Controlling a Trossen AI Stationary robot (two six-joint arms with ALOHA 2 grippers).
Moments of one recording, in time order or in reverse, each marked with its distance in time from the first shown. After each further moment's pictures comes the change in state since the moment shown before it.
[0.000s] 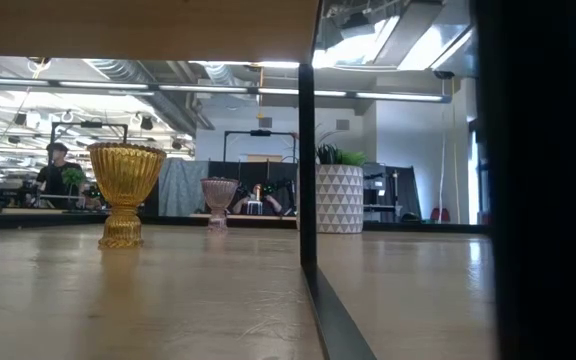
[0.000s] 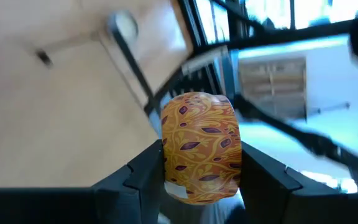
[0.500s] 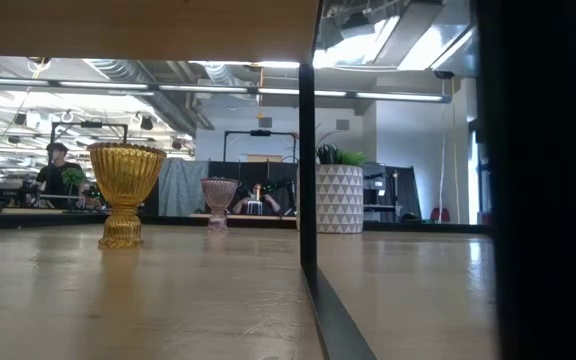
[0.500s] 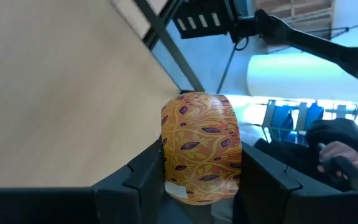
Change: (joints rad) left arm -0.011 0.191 0.000 0.144 0.285 0.109; right arm 0.005 0.000 0.000 -0.002 -0.016 0.019
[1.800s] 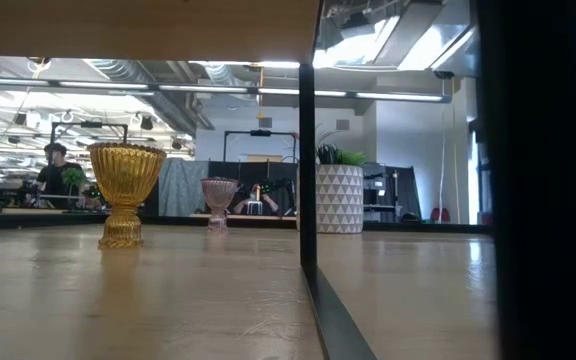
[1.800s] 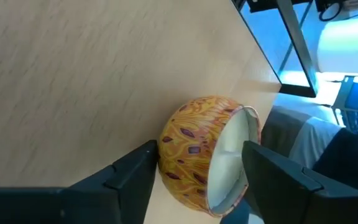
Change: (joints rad) left arm 0.071 0.089 0.001 -0.188 0.107 0.149; right arm 0.002 0.000 0.001 0.024 -0.001 0.007
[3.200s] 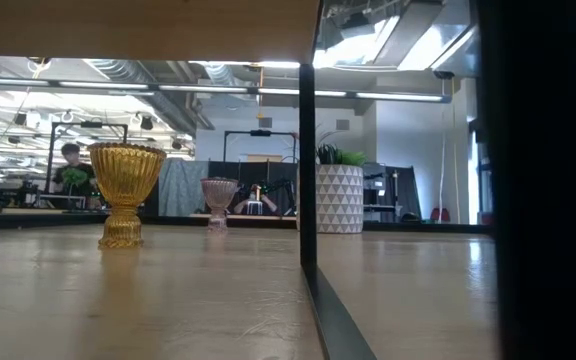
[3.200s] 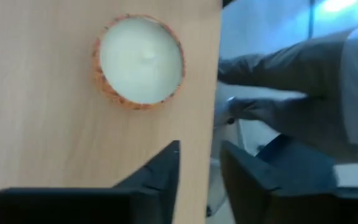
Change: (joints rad) left arm -0.201 0.039 0.278 -0.334 -0.157 0.330; right arm 0.011 0.001 0.000 -0.178 0.010 0.101
